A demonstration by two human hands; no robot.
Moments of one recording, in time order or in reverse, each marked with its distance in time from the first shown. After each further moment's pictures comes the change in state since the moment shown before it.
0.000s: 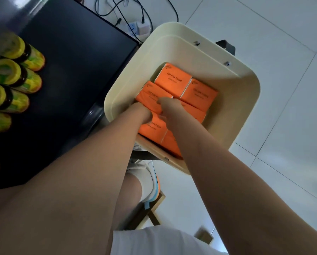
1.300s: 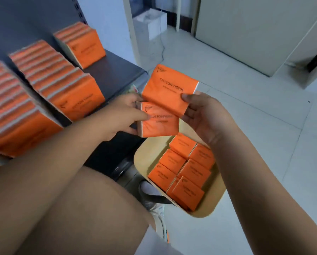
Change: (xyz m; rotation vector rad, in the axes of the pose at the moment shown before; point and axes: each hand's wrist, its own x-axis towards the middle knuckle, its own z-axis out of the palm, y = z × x) left_hand -0.242 -0.086 -0.120 -1.063 0.506 0.570; right_hand -0.207 -0.147 -0.070 0.319 -0.499 -0.644
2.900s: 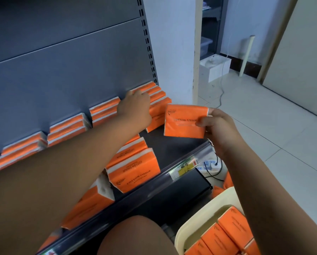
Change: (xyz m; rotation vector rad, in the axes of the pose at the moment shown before) left_hand 0.134 0.064 -0.188 1.301 0.703 0.007; right_hand 0.205 -0.035 0.134 -0.301 -0.114 -0.081
